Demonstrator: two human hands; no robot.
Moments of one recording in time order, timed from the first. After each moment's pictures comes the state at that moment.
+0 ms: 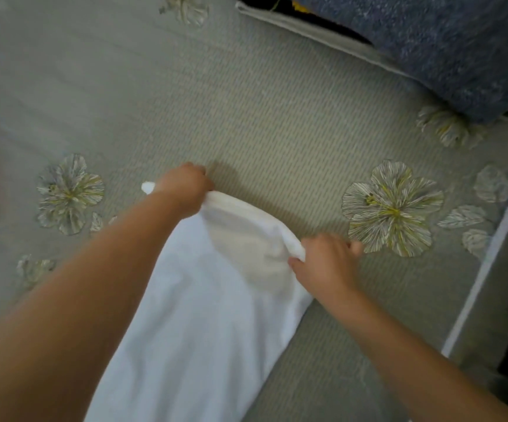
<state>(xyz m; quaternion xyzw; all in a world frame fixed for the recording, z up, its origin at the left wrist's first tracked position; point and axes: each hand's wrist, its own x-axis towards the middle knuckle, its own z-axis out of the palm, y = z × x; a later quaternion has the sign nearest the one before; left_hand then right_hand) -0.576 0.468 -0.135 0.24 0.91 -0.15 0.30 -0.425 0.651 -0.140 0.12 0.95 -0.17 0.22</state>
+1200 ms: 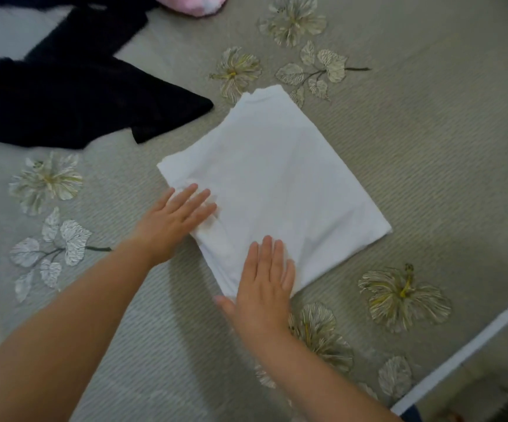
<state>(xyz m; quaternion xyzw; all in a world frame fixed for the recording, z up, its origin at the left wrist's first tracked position) -0.100 0.124 -0.141 0.12 0.95 -0.14 0.25 -0.048 0.317 -0.122 -0.12 0.97 -0.09 0.20</state>
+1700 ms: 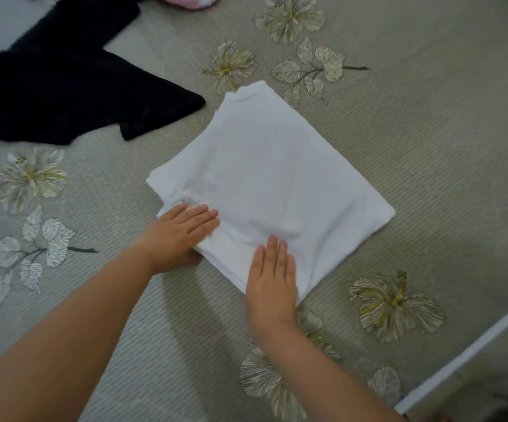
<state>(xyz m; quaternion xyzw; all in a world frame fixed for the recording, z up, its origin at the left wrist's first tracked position) -0.105 0.144 -0.153 0.18 0.94 -0.06 0.27 -0.070 0.342 -0.167 -0.20 0.95 -0.02 0.23</state>
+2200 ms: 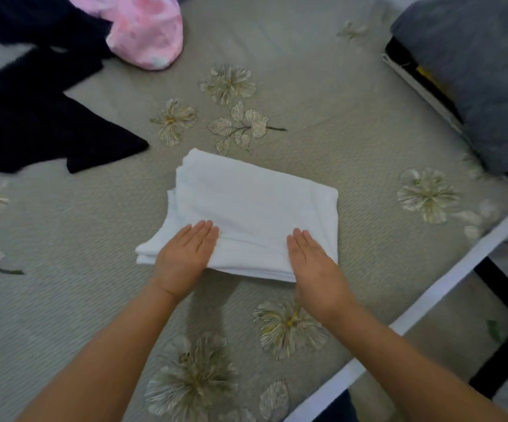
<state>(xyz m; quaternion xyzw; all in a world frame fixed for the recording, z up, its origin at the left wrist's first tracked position) -0.138 0.312 -0.088 0.12 0.99 0.02 -0.06 -0.175 0.529 -0.056 -0.31 0.95 0.00 0.08</state>
